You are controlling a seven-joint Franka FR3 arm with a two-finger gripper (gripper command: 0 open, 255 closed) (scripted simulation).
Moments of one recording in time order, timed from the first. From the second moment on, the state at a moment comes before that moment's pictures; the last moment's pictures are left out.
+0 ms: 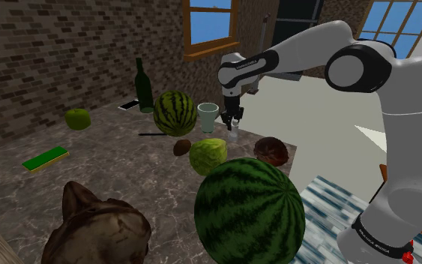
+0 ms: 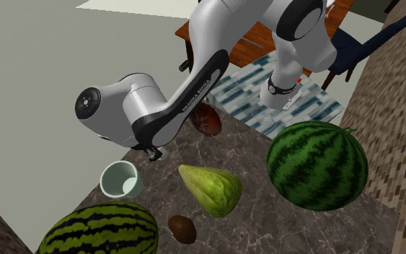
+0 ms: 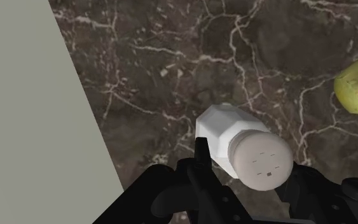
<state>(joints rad) -0.01 0.53 -0.02 -1.53 0.04 1.84 0.00</state>
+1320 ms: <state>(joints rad) -0.01 0.48 -0.02 -1.43 0.04 1.70 0.00</state>
